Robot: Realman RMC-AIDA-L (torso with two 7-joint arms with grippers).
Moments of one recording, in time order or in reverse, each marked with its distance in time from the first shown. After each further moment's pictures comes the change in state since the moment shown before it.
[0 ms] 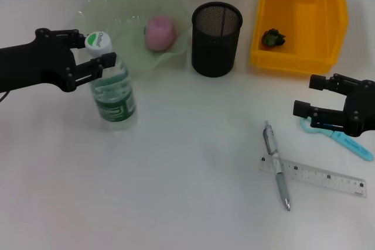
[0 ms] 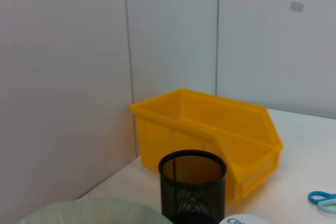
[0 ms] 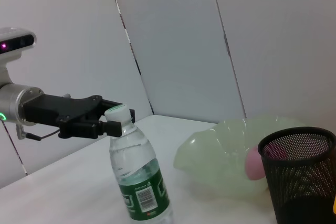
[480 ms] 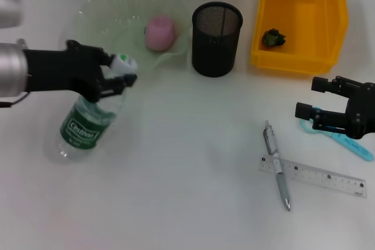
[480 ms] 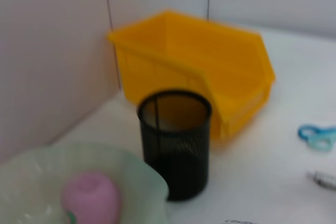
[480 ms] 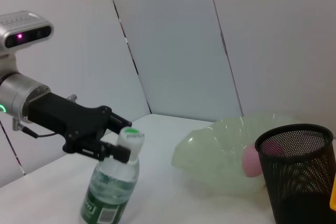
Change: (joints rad) left arm 0.016 -0.003 0.261 0.286 0.258 -0.106 -0.382; right arm -0.011 0.001 0.000 -0.001 0.002 0.002 -0.003
